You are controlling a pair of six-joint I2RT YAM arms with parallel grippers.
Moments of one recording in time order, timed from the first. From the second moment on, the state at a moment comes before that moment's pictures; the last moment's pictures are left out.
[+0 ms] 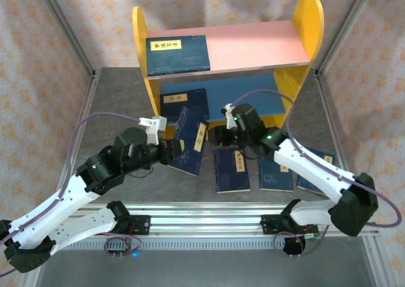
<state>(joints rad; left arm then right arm) -0.79 0.81 0.98 -0.58 0.06 -0.73 0.69 1.24 1.03 -0.46 -0.21 0.53</state>
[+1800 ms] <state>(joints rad) -0.62 1.53 1.67 0.57 -0.22 -0.70 0.50 1.42 1.65 0.19 -0.33 0.94</state>
